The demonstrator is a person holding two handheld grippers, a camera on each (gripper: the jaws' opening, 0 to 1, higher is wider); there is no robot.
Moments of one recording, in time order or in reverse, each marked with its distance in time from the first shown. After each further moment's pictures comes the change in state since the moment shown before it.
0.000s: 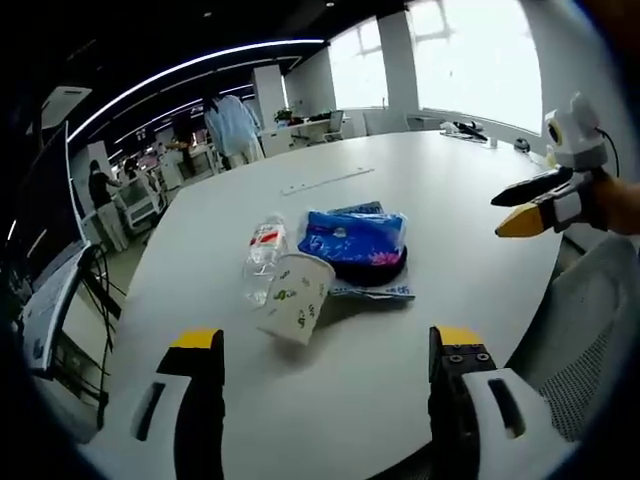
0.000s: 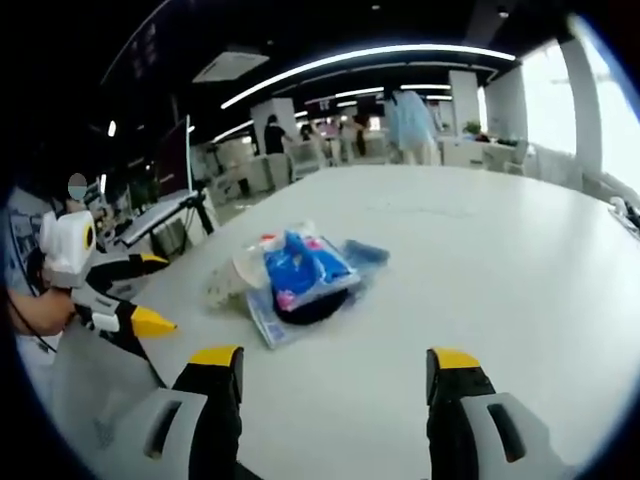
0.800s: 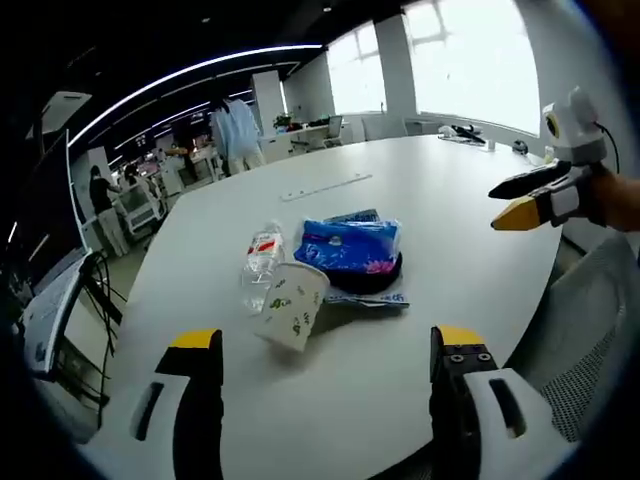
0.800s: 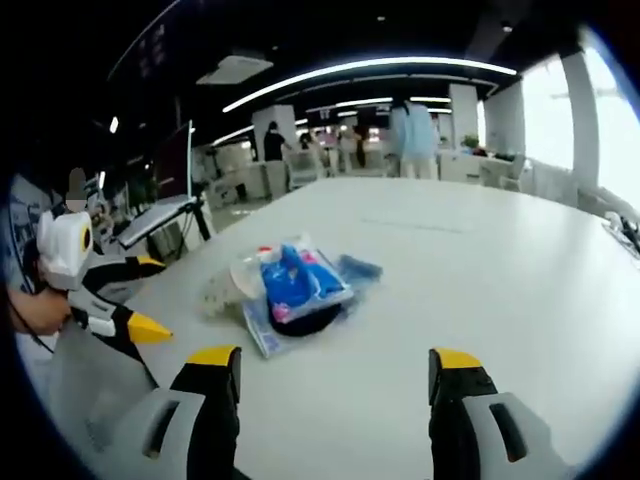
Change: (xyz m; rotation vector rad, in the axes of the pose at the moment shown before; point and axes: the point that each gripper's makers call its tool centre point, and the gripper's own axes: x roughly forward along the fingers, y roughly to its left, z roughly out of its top) left arm -0.002 -0.004 0.010 -0.015 -0.030 0.002; right arm -0.007 -0.005 0.019 -0.037 -0.049 -0.026
